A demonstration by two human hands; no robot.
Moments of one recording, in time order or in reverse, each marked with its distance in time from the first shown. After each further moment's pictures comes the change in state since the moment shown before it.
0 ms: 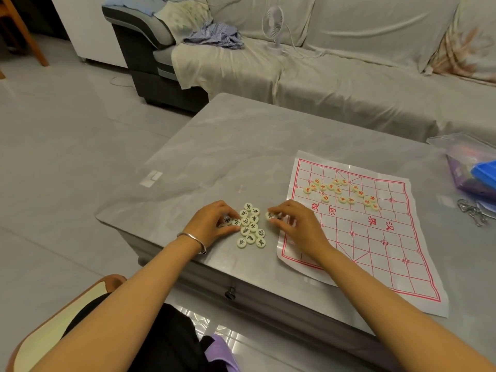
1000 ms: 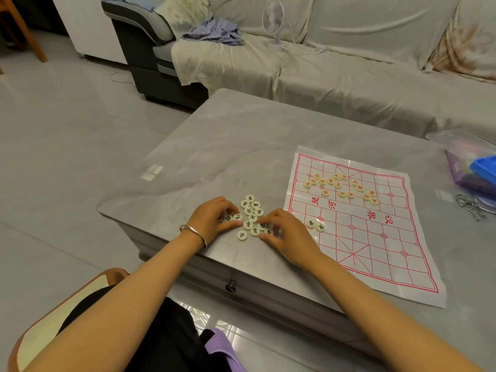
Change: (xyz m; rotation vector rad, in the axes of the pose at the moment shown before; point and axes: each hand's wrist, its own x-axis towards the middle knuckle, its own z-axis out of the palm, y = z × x) left_hand -0.005 -0.001 0.007 0.032 0.065 0.021; right_hand -0.022 -0.014 0.020 -0.128 -0.148 -0.010
